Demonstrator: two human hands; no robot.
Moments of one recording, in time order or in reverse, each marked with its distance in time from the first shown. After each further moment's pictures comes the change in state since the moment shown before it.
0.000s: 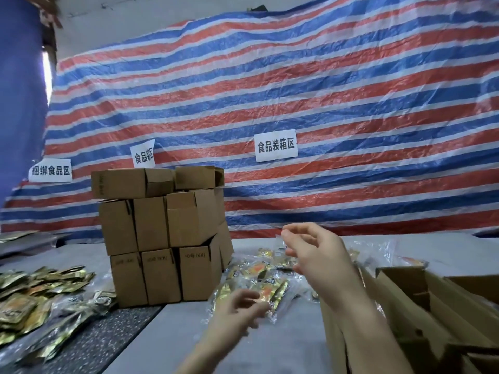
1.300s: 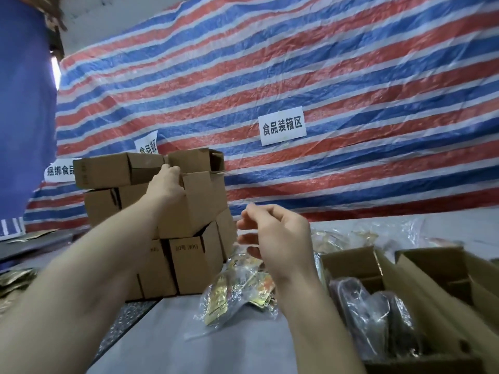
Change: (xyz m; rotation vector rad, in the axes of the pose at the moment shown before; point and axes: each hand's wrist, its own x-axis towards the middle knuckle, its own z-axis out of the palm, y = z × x) left_hand 0.203 0.090 -0.158 1.067 0.636 0.116; right_hand 0.036 0.038 0.038 0.430 -0.080 0.067
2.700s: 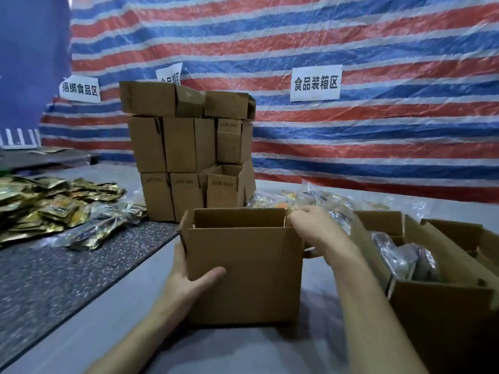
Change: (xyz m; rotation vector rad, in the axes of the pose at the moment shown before) left_hand -0.331 -0.078 0.026 -1.265 -0.248 -0.268; right_hand -0.003 0.052 0.004 -0.885 -0.121 0.410
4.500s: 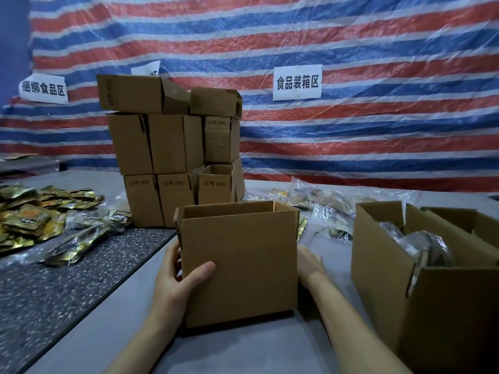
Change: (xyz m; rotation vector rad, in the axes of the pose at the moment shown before) left_hand 0.014 -0.018 -0.016 -0.233 0.044 0.010; right_hand 0.044 0.080 0.072 -0.321 0.007 0.183
